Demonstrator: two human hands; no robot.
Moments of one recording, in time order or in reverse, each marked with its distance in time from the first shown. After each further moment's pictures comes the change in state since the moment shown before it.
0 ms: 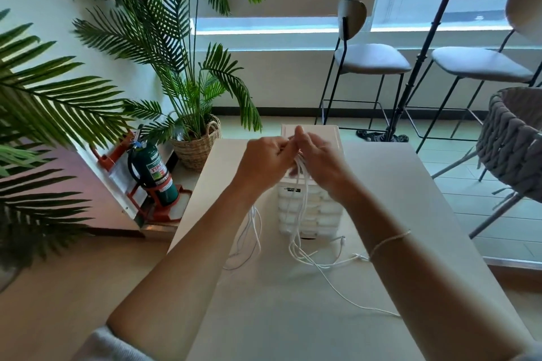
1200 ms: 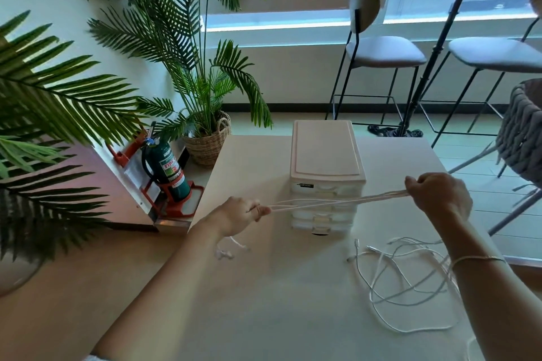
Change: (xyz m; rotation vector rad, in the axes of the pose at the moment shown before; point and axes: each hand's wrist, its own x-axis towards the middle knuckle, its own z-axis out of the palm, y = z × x) left_hand -0.075 -0.096 -0.015 0.171 -0.669 -0.418; right_hand -0.019 0.112 -0.115 -0.914 0.518 0.418
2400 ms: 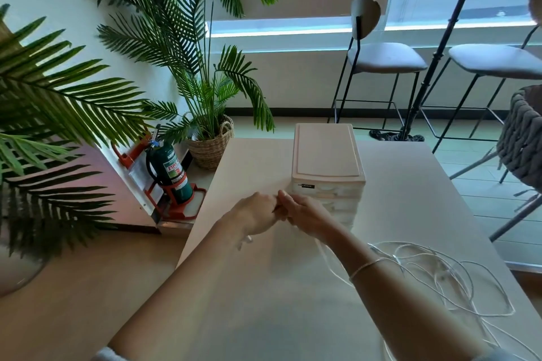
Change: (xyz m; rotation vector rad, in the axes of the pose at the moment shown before) left_hand -0.005 0.046 0.004 0.099 -0.015 0.006; right_hand -0.108 -0.124 0.058 0.570 -0.755 -0.417
